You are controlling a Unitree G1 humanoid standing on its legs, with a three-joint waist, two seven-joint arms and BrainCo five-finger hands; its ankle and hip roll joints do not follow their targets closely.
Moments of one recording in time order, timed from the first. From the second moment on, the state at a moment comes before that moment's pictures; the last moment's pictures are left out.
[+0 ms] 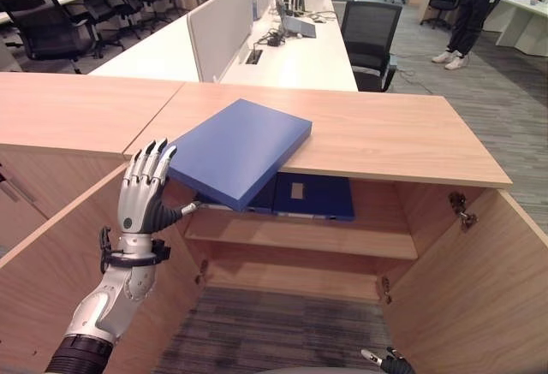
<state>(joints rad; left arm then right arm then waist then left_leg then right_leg) -0.04 0.72 -0.14 0.11 0.70 -0.29 0.67 0.11 -0.21 0.20 1.14 0.34 -0.15 -0.11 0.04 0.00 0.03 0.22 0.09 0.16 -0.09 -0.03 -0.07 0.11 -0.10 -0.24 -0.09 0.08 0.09</state>
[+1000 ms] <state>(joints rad) -0.11 0.75 -0.32 0.20 0.70 -0.35 0.53 0.11 -0.22 0.19 1.14 0.45 -0.15 -0.09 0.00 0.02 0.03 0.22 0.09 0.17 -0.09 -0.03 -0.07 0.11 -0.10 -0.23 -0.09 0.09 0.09</state>
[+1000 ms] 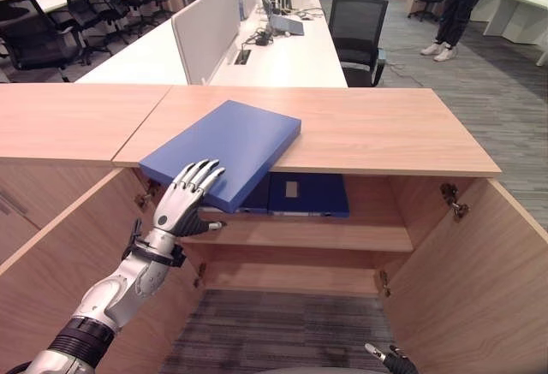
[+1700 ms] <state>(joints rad) -0.24 0.80 -0.41 0.26 0.85 -0.31 0.53 0.11 -0.21 0.19 1.14 0.57 -0.17 -0.05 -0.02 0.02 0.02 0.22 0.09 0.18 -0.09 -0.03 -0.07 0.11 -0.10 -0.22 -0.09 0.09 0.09</state>
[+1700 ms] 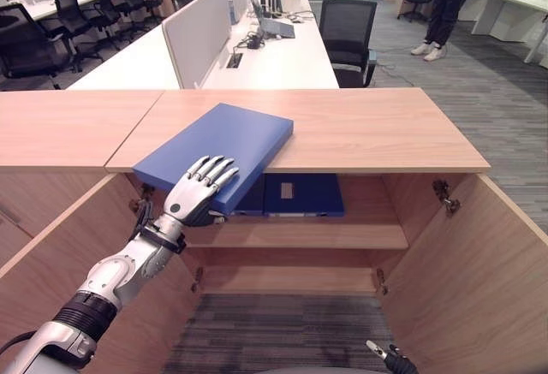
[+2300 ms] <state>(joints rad) -0.24 0.80 -0.43 0.28 0.87 -0.28 0.54 0.11 -0.21 0.19 1.14 0.61 -0.17 -0.04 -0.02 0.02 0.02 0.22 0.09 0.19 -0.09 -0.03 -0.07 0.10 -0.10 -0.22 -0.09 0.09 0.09</state>
